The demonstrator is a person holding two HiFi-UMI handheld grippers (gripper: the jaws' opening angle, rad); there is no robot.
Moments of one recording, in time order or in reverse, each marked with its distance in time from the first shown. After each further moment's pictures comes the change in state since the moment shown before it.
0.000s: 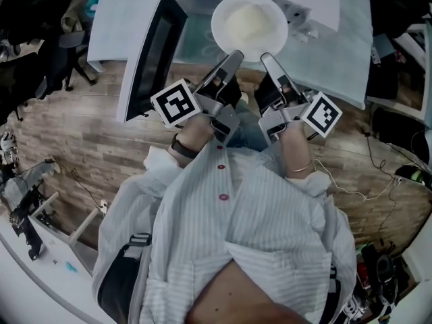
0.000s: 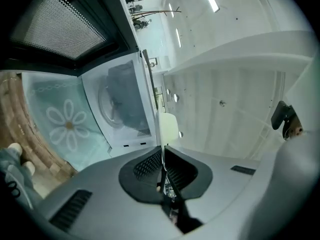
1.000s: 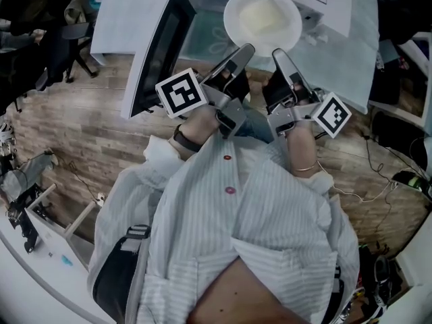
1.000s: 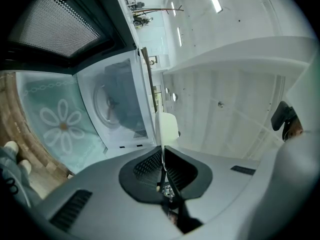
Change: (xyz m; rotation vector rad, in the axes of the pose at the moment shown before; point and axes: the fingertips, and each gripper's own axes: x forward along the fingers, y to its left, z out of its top) left arm 0.003 -0.006 0.006 -0.014 0.024 -0.019; right arm 0.004 0.010 0.006 0.011 -0.012 0.026
